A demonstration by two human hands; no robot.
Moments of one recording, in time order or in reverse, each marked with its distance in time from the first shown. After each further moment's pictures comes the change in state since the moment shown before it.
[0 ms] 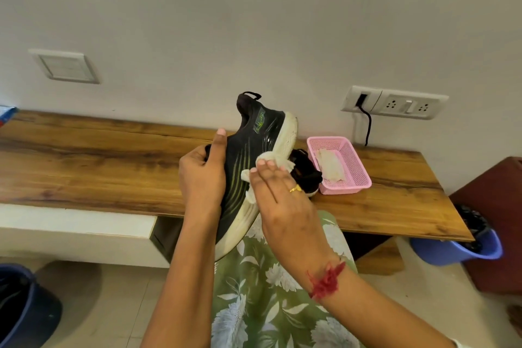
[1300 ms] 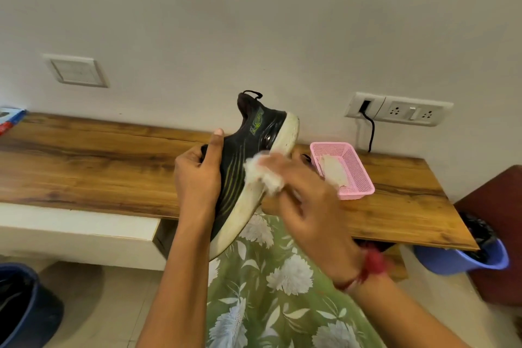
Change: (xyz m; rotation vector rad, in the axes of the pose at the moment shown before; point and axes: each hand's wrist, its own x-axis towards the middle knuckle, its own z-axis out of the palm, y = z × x) left_hand 0.002 0.008 -0.009 -0.016 0.001 0.081; right_hand 0.016 0.014 -0.033 0.605 0.067 0.125
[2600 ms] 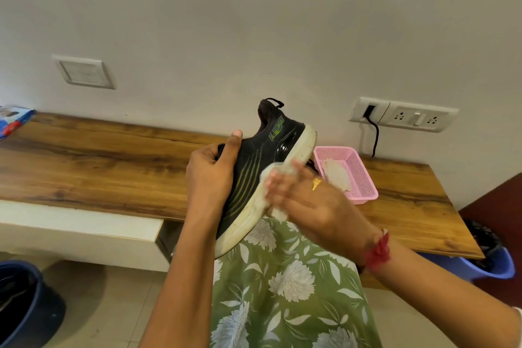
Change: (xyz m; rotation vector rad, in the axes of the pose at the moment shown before) left_hand 0.004 0.006 0.005 0.117 -0.073 0.016; right_hand 0.006 0.050 -0.015 -0.470 -0.236 -0.644
